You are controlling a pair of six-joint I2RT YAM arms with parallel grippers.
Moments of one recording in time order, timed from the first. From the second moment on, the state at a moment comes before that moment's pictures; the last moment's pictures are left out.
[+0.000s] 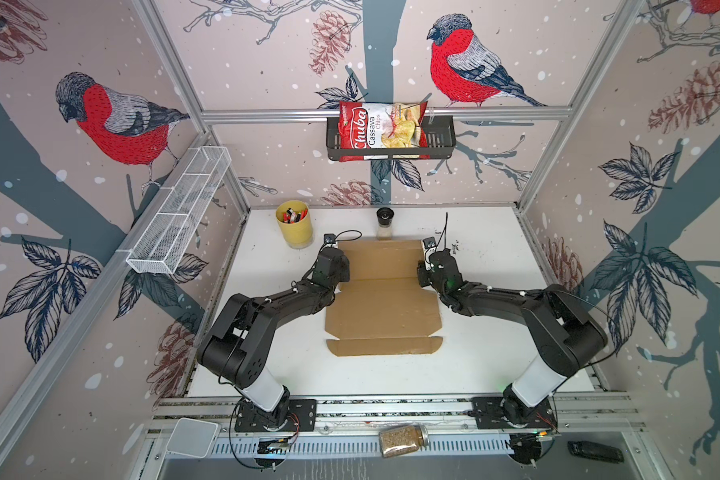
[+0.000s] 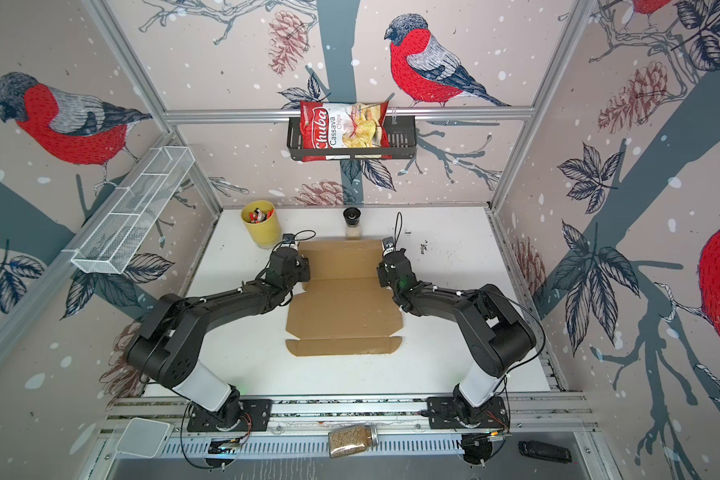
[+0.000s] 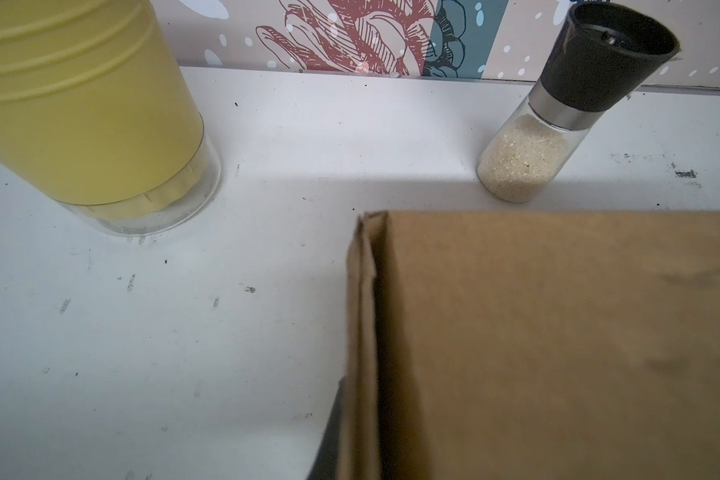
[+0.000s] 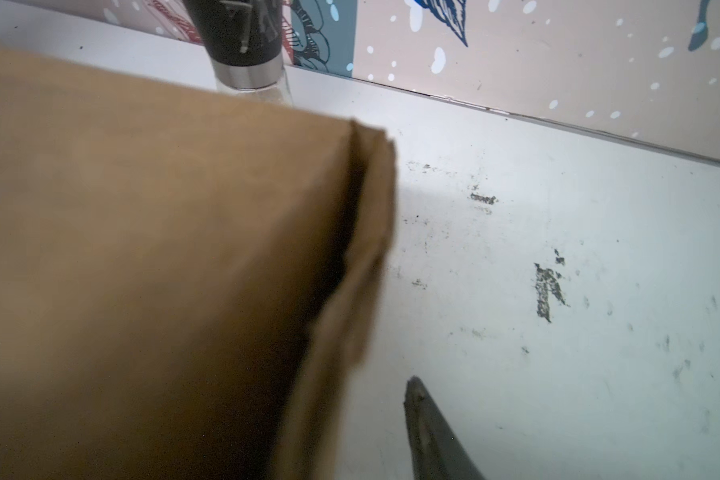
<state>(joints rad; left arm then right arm) -0.44 1.61 0.78 0.24 -0.26 -0.29 0.62 1.68 0.78 0.35 0.33 0.06</state>
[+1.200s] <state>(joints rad) -0.59 1.54 0.57 0.53 -0.57 -0.13 0.25 1.28 0.73 0.12 -0.52 0.50</state>
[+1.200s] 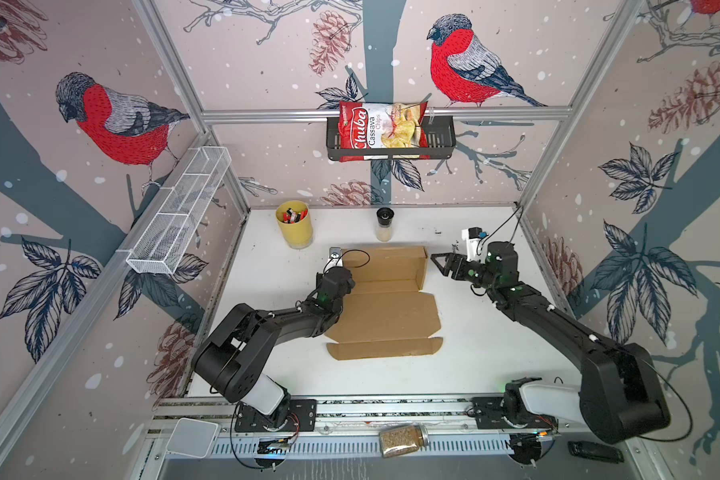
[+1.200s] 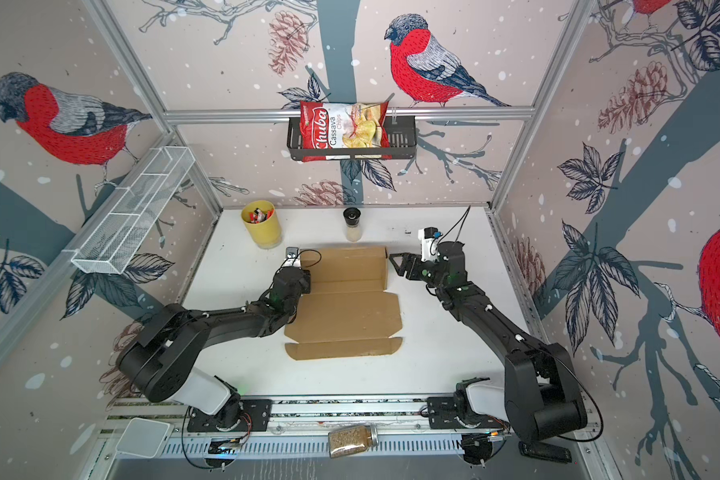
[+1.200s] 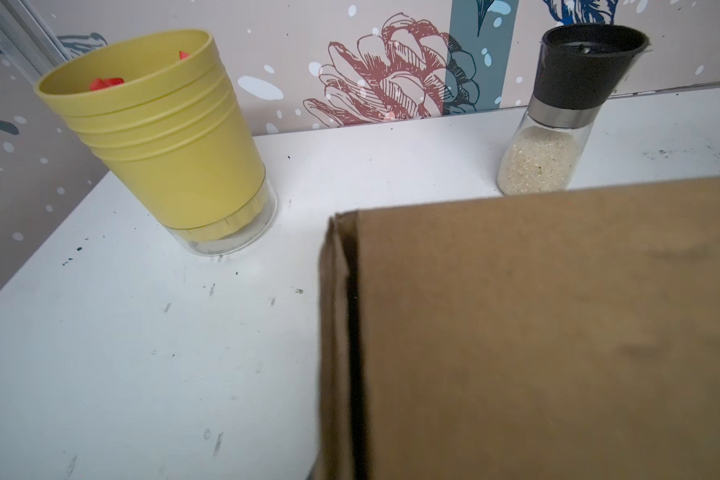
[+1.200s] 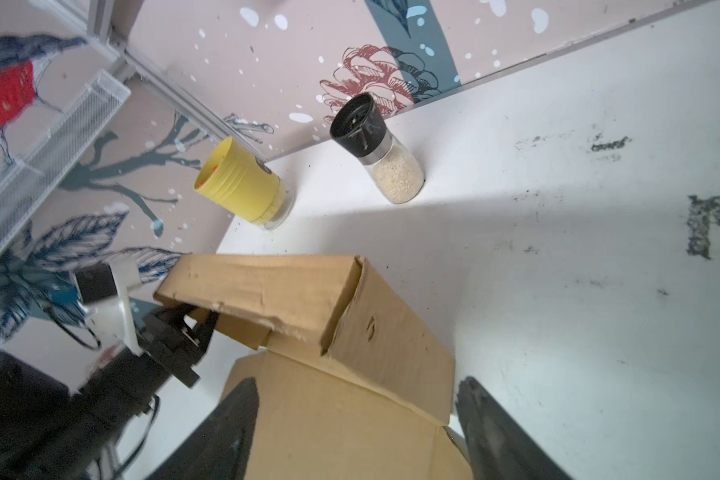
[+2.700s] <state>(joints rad) -0.68 1.55 0.45 0.81 -0.71 -0.01 0.30 1.53 1.02 -0.30 -0.62 0.52</state>
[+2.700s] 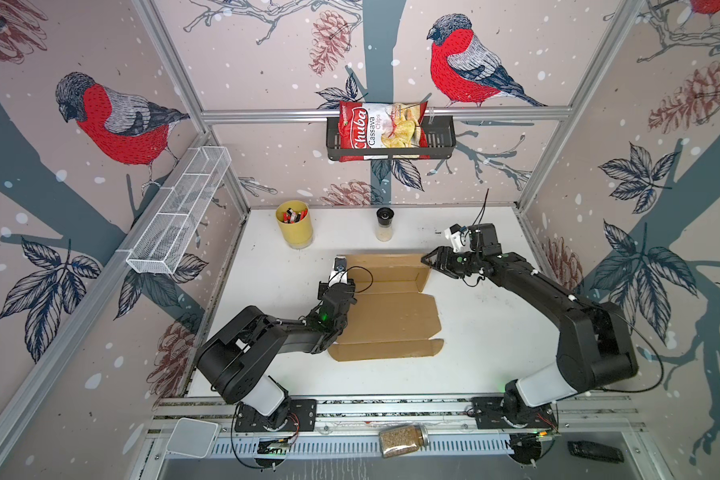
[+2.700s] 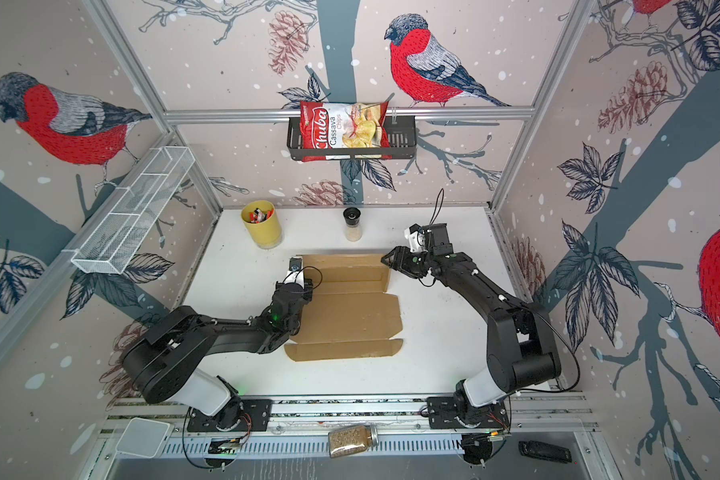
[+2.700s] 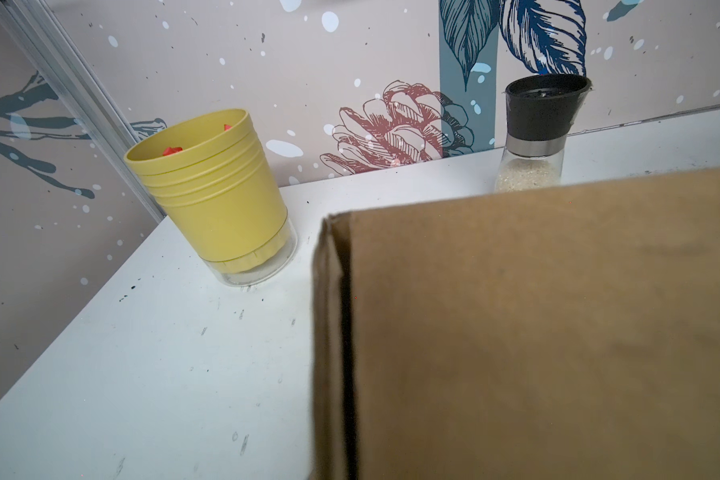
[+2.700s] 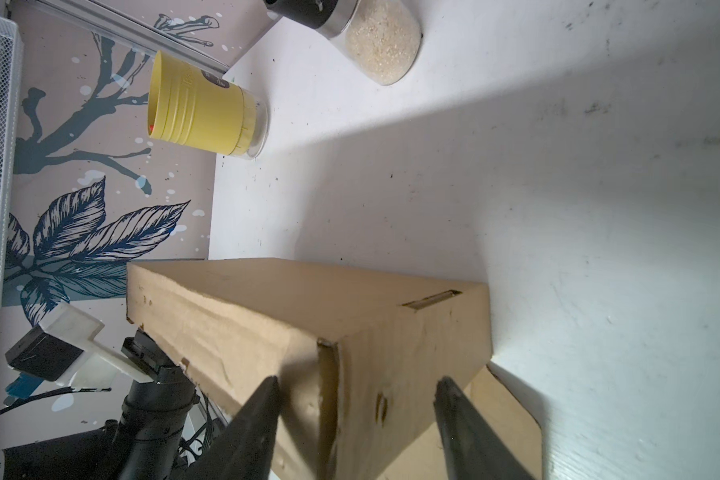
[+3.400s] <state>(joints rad) -0.61 1.52 0.60 0.49 -0.66 -0.14 0.16 1.39 1.01 -0.27 -0.66 0.52</state>
